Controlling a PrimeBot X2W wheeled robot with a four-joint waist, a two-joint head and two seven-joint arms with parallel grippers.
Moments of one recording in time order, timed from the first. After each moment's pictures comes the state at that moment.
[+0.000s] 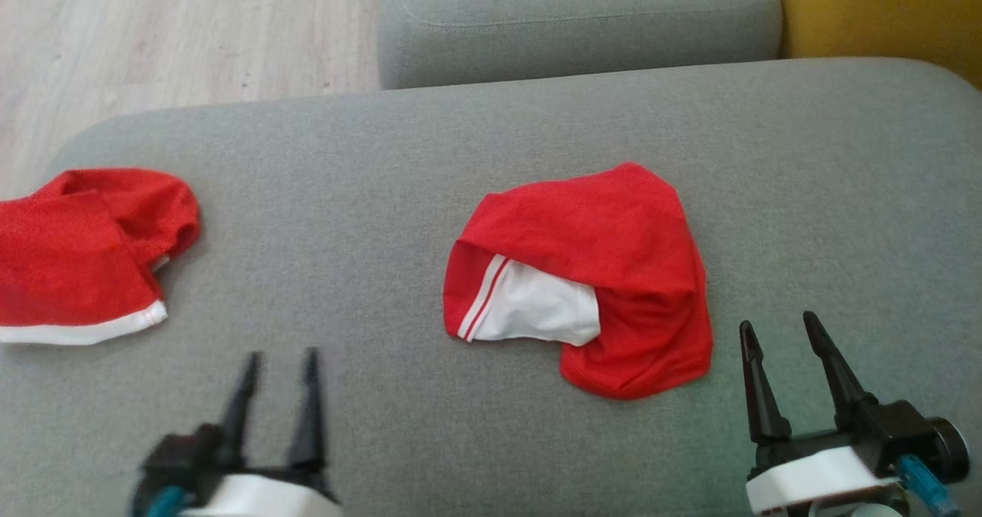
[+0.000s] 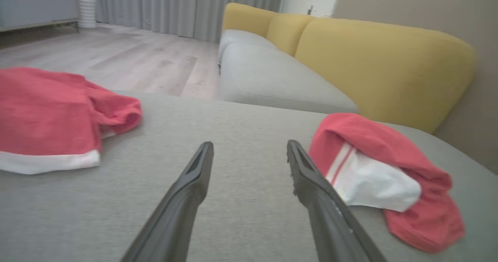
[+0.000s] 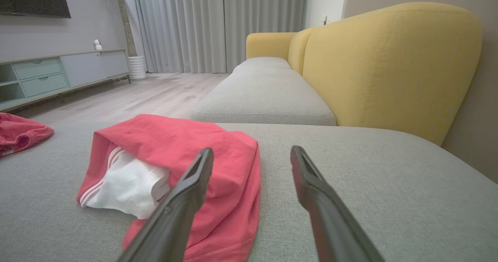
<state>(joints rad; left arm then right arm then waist) 0.18 0.06 -0.12 0.06 -0.24 -0.01 -0.25 0.12 -0.05 0.03 0.13 0.02 0.12 -0.25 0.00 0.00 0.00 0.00</state>
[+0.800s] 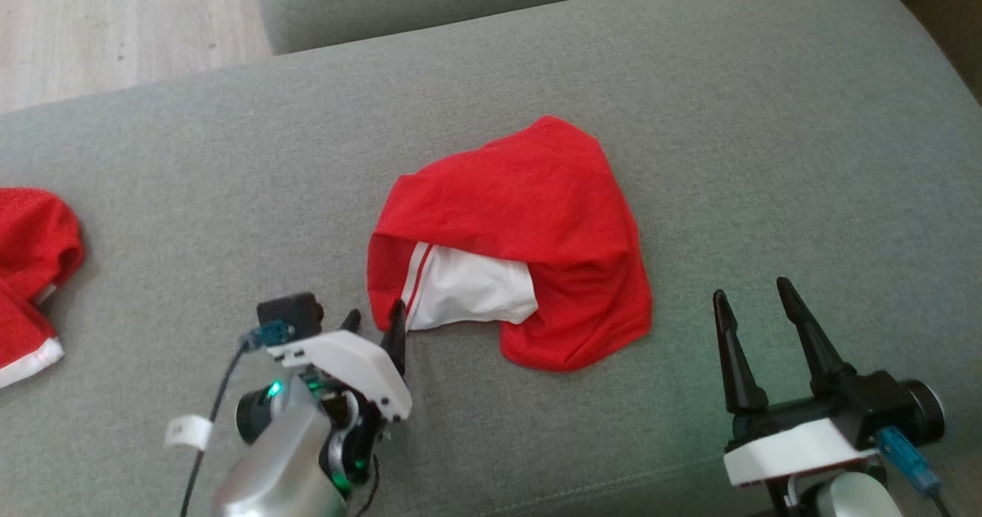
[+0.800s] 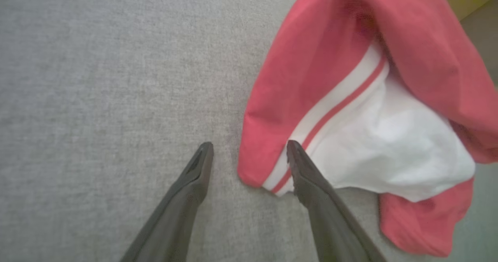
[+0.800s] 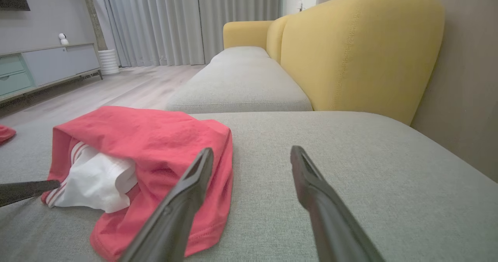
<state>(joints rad) -0.36 0.05 -0.54 0.74 -0.73 0.13 -0.12 0.05 -0.05 0.08 0.13 0.03 0.12 -0.25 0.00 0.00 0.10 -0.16</state>
